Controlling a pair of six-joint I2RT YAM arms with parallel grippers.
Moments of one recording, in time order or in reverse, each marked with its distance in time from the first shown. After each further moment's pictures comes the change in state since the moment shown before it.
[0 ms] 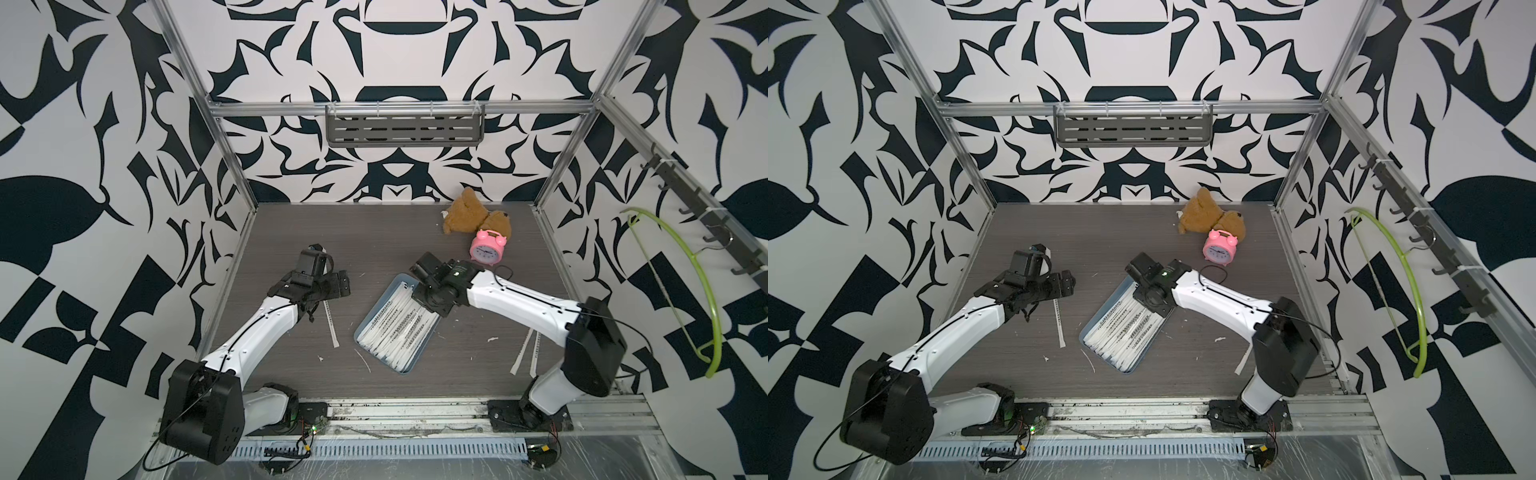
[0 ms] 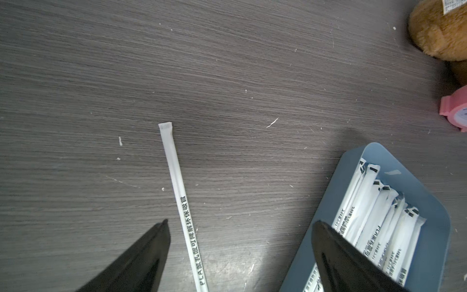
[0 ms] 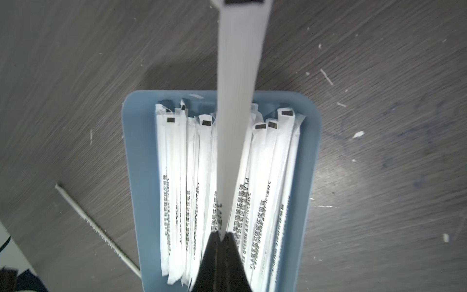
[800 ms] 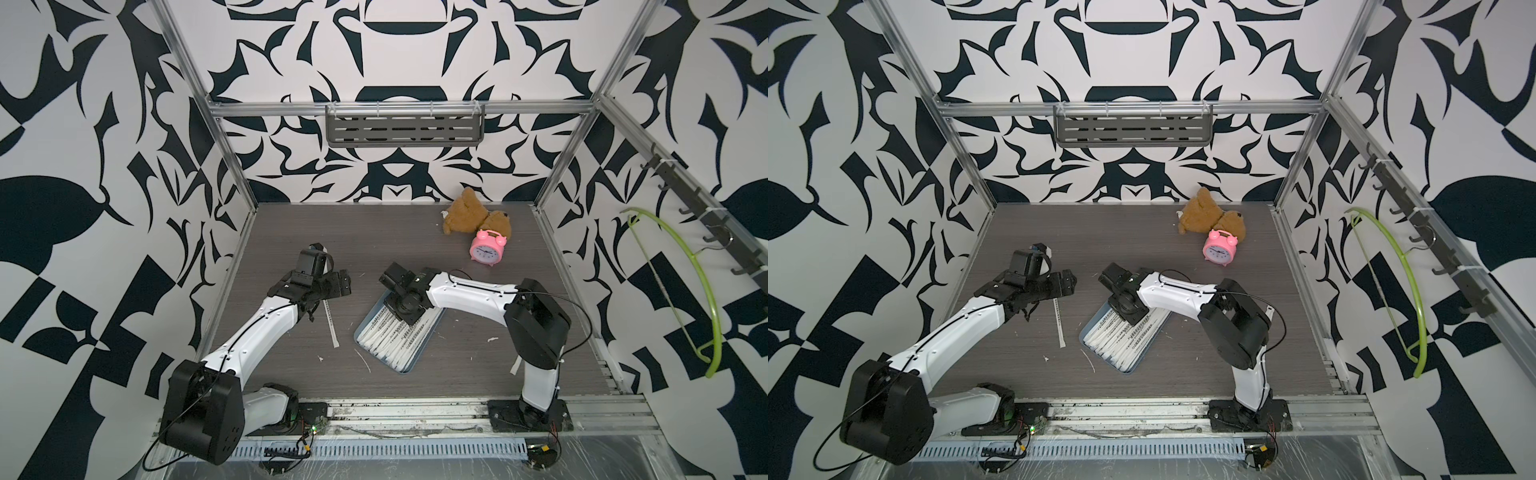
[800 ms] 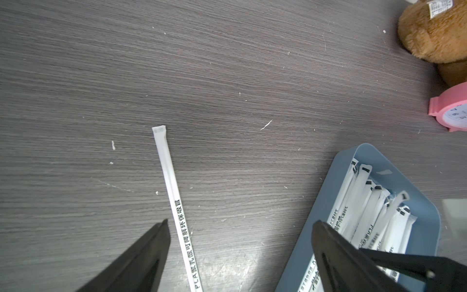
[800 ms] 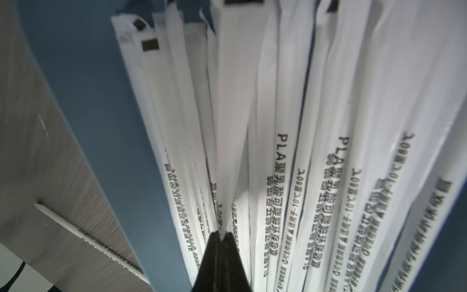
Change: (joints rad) left arm 0.000 0.000 0.000 0.013 0.017 0.000; right arm 0.082 0.255 0.111 0.108 -0.147 0.214
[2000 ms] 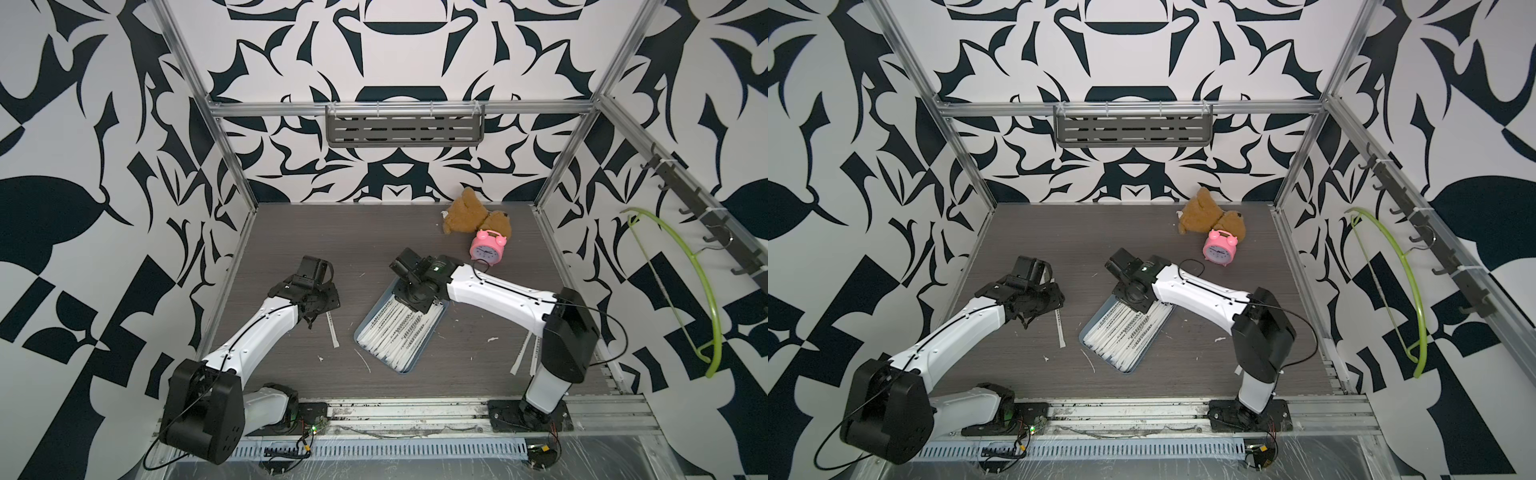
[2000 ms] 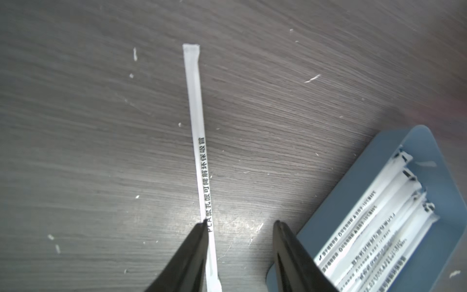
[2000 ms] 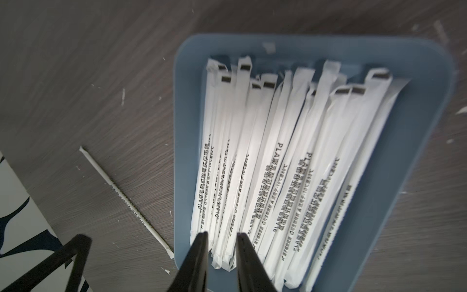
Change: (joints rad) left arm 0.000 0.035 -0.013 -0.192 -0.019 -0.180; right arm -0.033 -0.221 0.050 -0.153 0.085 -0.319
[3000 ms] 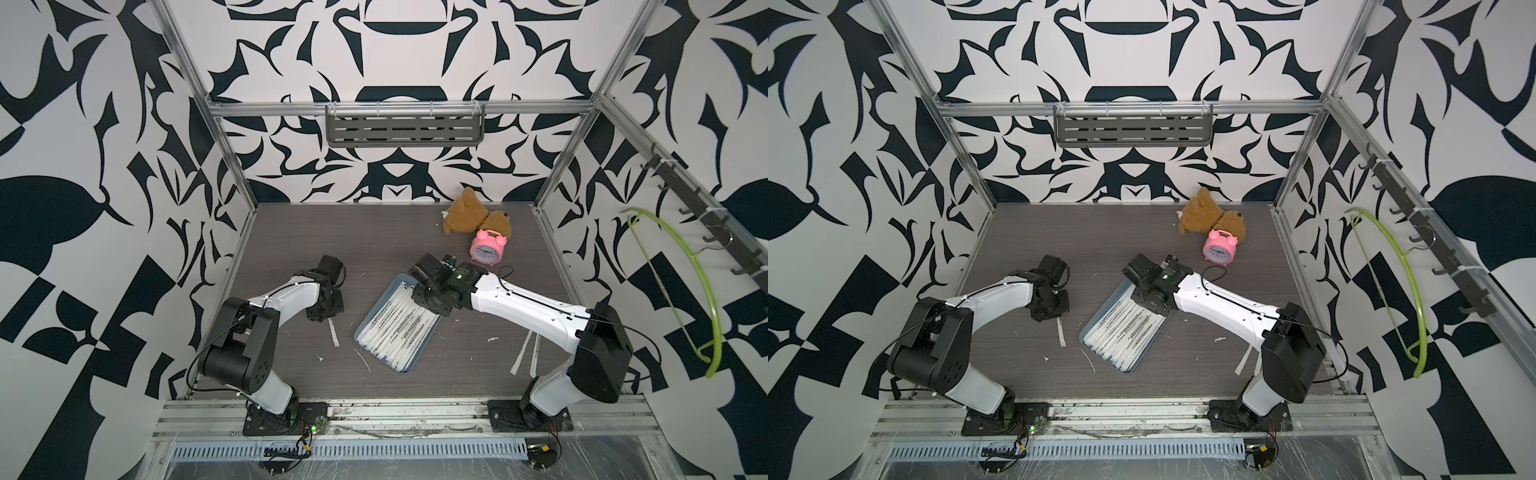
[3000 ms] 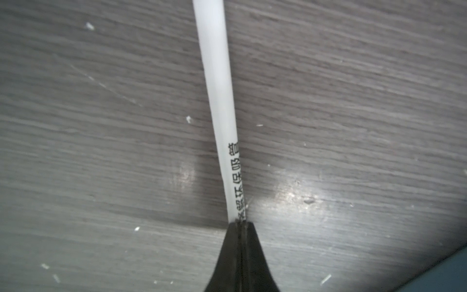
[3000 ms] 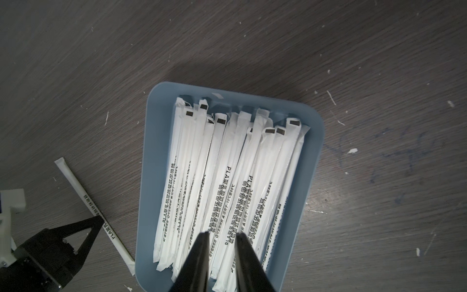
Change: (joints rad) left arm -0.024 0.314 0.083 -0.041 -0.086 0.075; right arm -0.011 -0.135 -0.163 0.016 0.098 -0.073
